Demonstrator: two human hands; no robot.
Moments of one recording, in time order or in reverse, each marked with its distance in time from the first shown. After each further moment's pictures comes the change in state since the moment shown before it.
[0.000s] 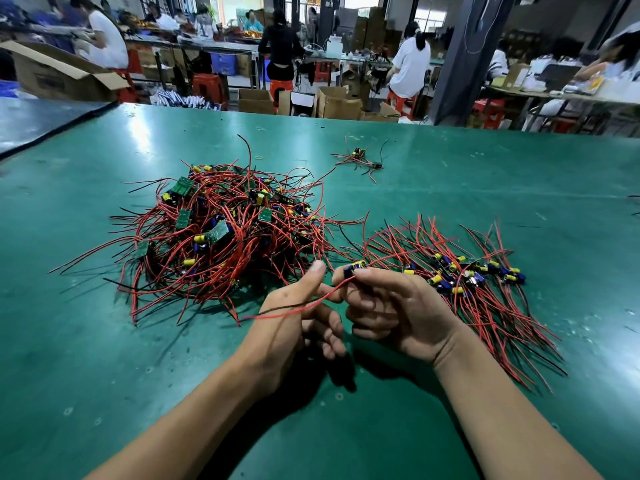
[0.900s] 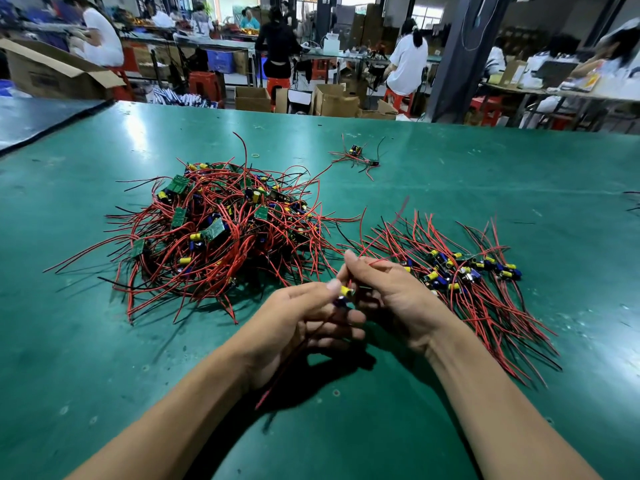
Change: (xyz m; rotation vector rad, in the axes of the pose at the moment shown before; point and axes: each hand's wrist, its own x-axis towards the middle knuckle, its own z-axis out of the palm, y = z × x) left_hand -0.001 0.005 -0.002 0.039 -0.161 -0.059; right_hand 0.009 0.001 0.007 -0.188 0.388 -0.089
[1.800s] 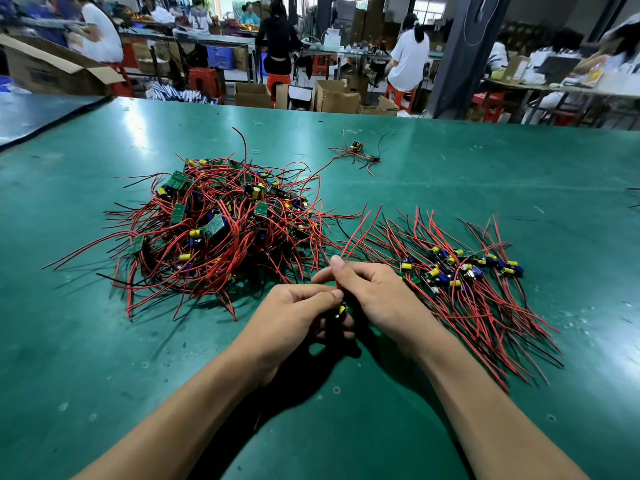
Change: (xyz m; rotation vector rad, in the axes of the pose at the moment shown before) left_hand 0.003 -0.009 0.001 0.079 0.148 0.083; right_hand 0.001 0.011 0.016 -0.302 0.075 -0.088
